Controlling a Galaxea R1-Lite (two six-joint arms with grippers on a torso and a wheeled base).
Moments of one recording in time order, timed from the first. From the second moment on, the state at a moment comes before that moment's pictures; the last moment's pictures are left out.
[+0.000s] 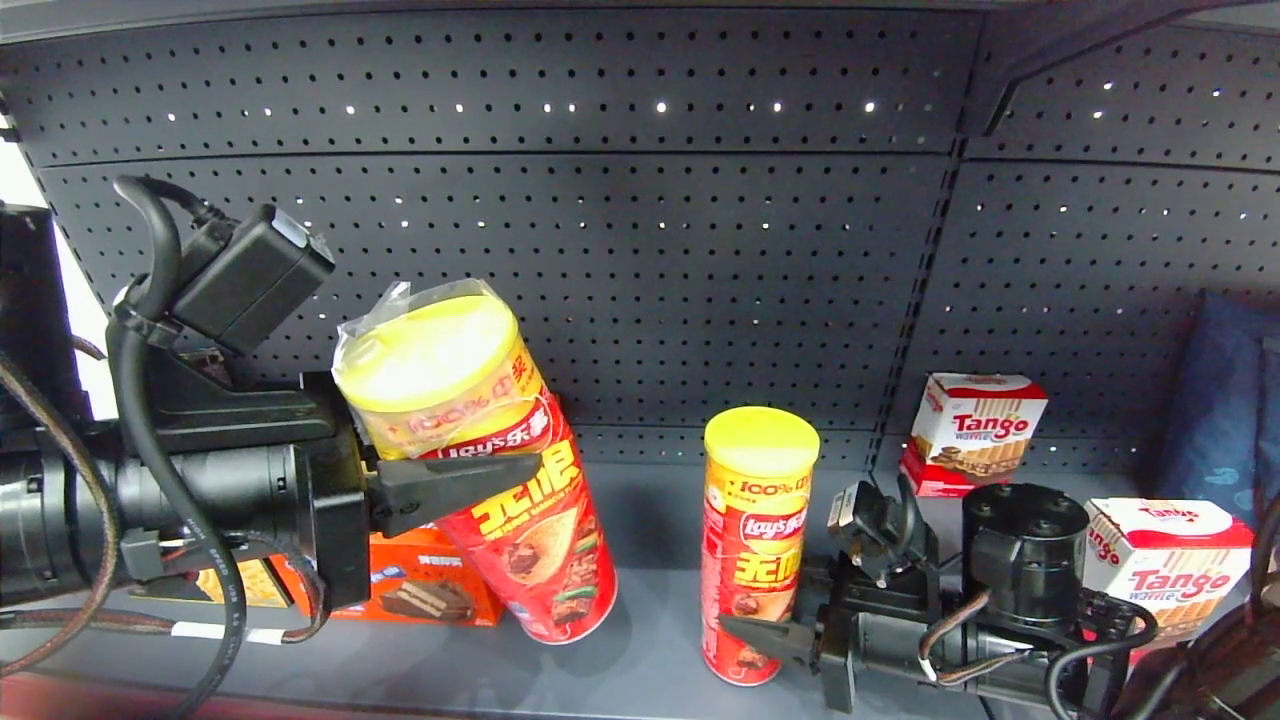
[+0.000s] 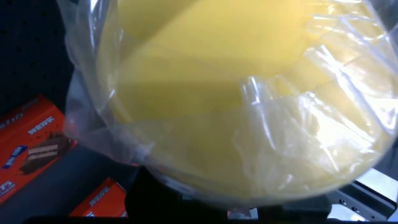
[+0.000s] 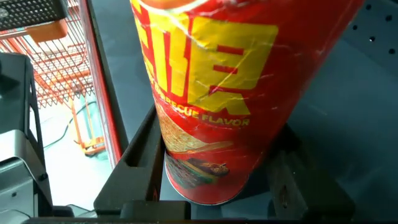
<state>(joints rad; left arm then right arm) -0.46 1.30 -0.83 -0.20 -0.48 0.07 0.64 1.89 -0.41 -1.22 0.46 -0.12</state>
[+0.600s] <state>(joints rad) -0.47 1.29 -0.80 -0.20 -0.48 0.07 0.65 1.88 -0.37 -1.25 0.44 -0.13</state>
